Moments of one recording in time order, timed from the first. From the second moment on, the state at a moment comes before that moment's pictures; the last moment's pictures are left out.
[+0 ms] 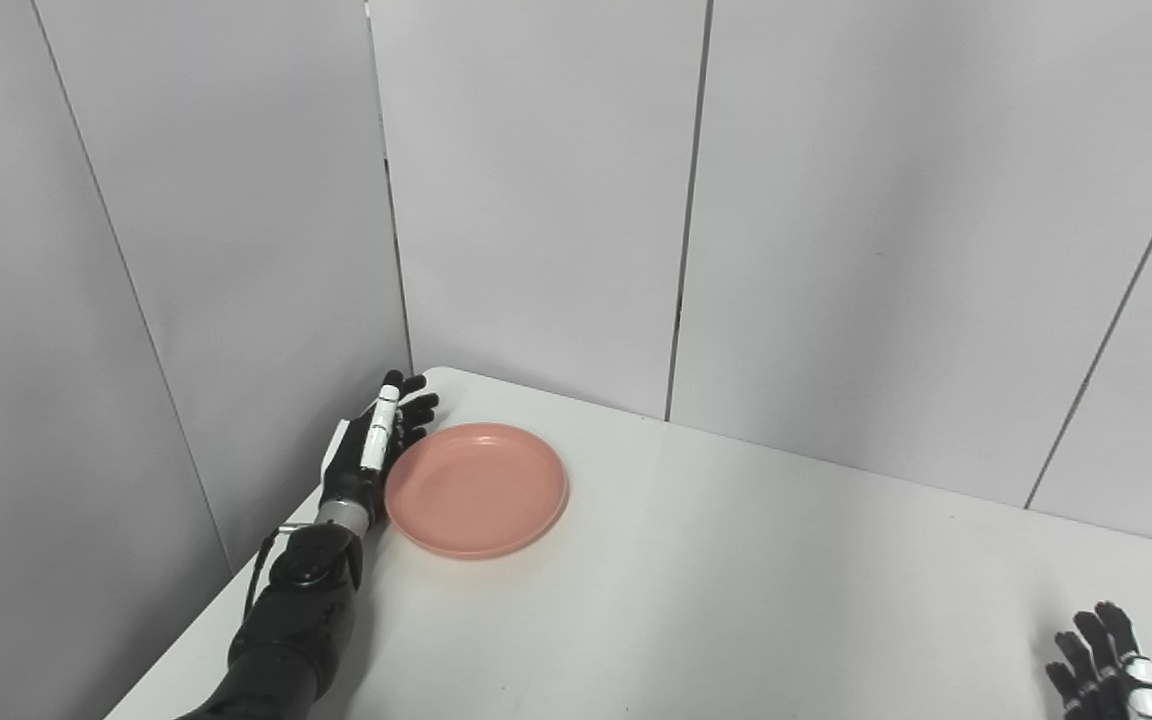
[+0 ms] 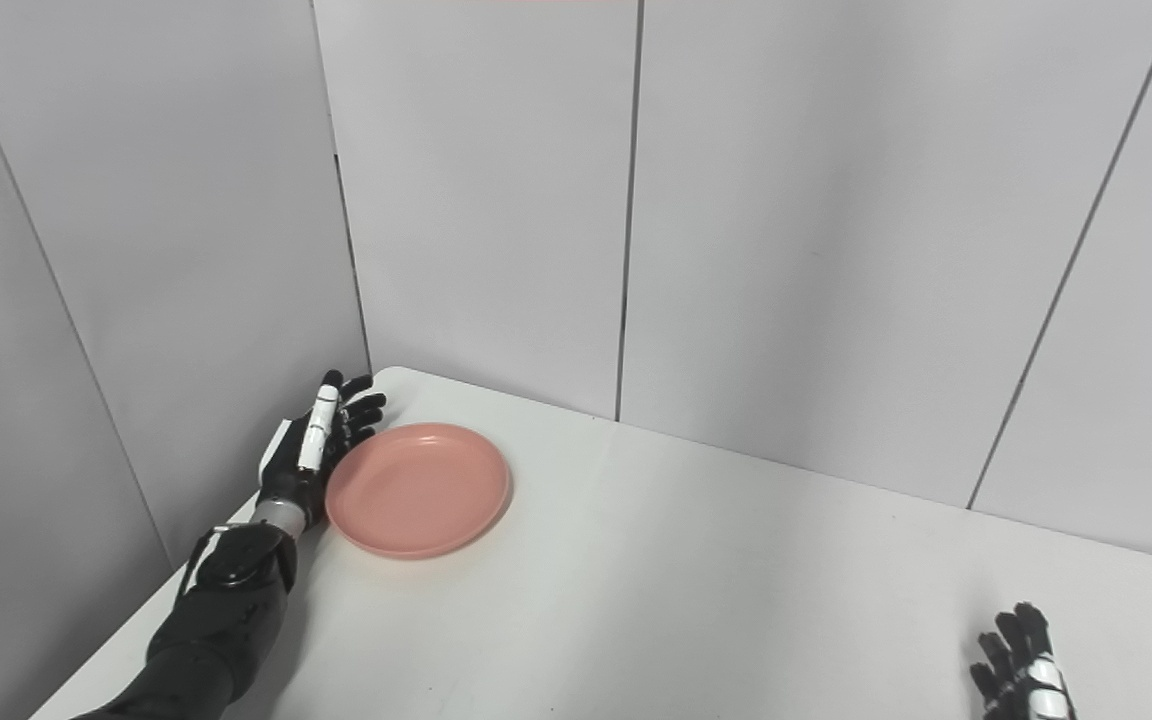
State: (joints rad) left arm -0.66 0.39 0.28 1.02 -0.21 -0.32 -0.11; right arm -0.16 -0.08 -0.10 -0.02 0.29 0.03 0.15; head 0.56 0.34
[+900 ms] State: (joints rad) left arm -0.60 0.26 0.27 0.82 -0.31 -0.25 -0.21; right arm -0.16 -0.08 -0.11 -0.02 0.29 0.01 0.15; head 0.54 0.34
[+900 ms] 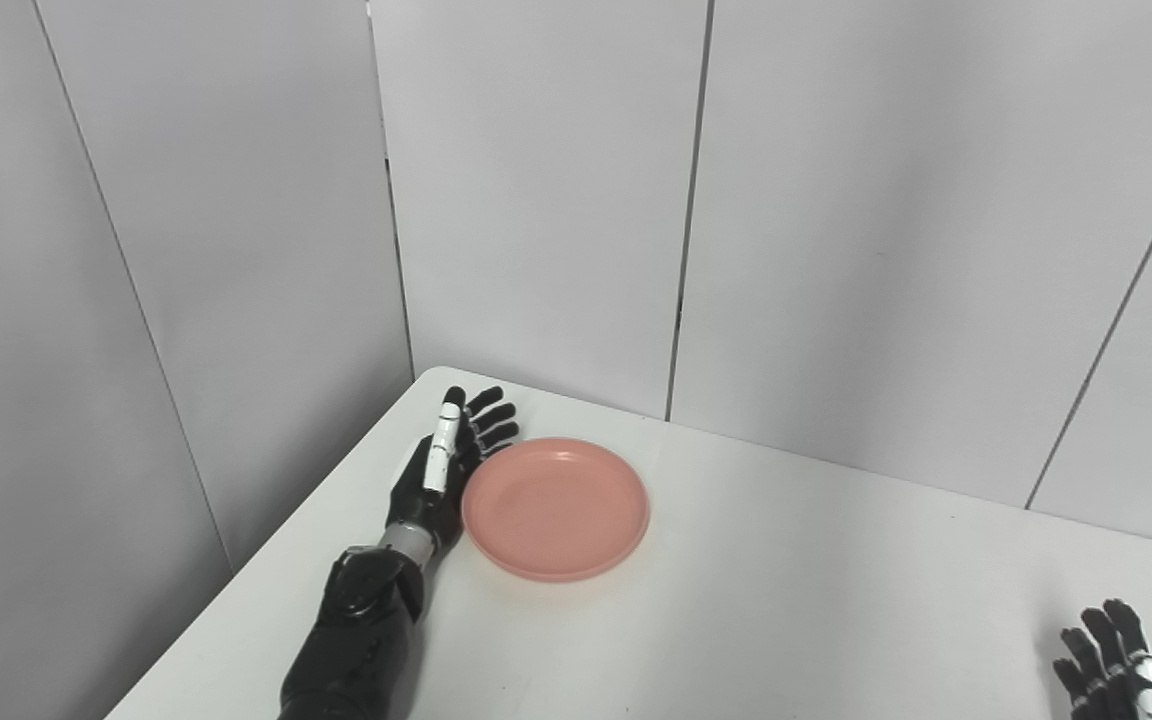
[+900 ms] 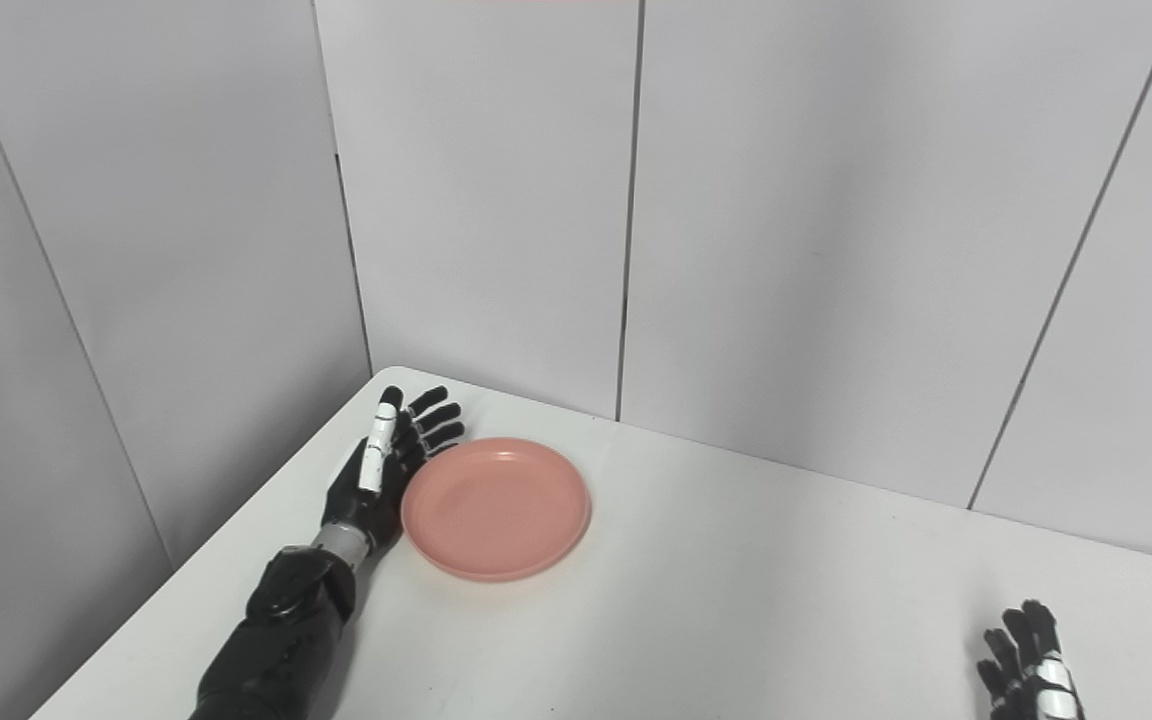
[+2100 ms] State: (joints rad) left arm -0.50 0.10 0.16 0.57 -0.29 -0.14 -0.19; right arm -0.16 -0.07 -0.10 -0.09 0.27 0.01 0.12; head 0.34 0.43
